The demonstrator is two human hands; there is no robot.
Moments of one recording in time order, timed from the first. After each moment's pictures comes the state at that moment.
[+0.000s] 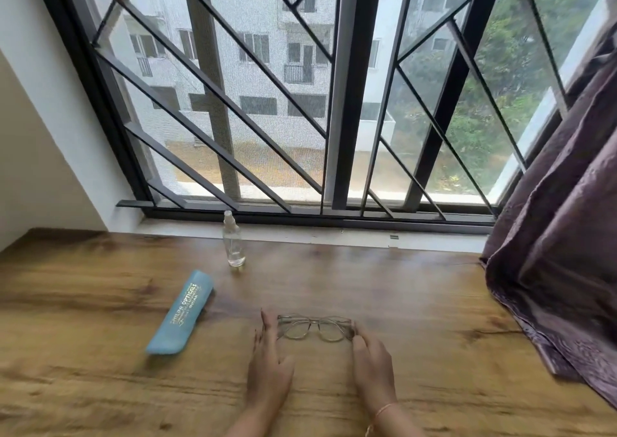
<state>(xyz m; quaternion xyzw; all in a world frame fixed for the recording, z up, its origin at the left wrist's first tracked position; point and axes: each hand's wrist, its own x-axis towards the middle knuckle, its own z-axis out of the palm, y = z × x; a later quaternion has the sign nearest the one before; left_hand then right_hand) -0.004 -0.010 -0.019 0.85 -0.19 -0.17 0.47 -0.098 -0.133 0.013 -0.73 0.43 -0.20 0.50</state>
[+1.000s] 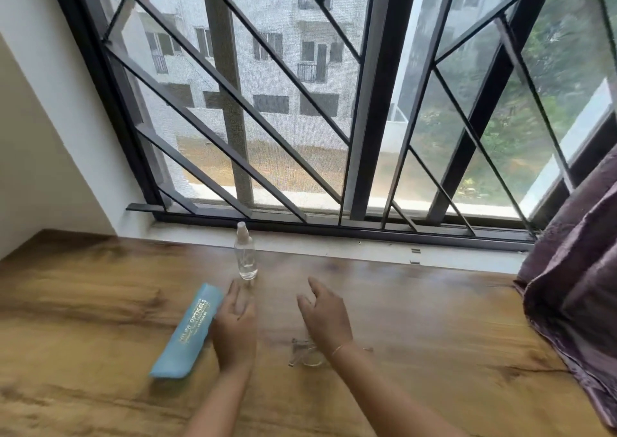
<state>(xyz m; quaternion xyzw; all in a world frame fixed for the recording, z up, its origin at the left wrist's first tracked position) 0.084 -0.011 0.031 0.77 -0.01 0.02 0.63 0.030 -0.133 0.043 -0.86 0.29 -0.12 0.40</state>
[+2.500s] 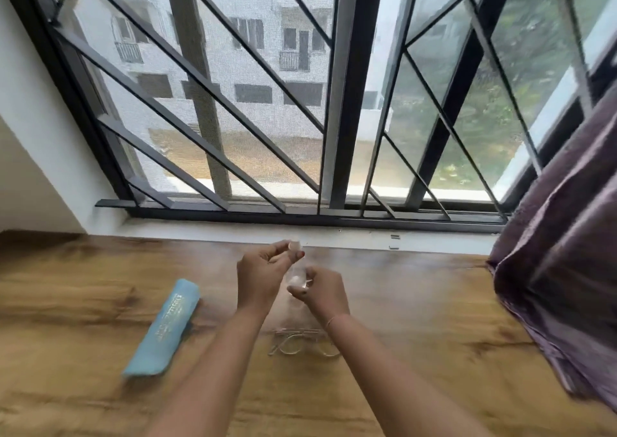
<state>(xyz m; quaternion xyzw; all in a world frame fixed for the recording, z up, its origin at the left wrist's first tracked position) 0.088 -0.081 0.080 0.72 -0.18 -0.08 0.67 0.034 -0.176 0.028 -0.84 0.30 -0.14 0.43</state>
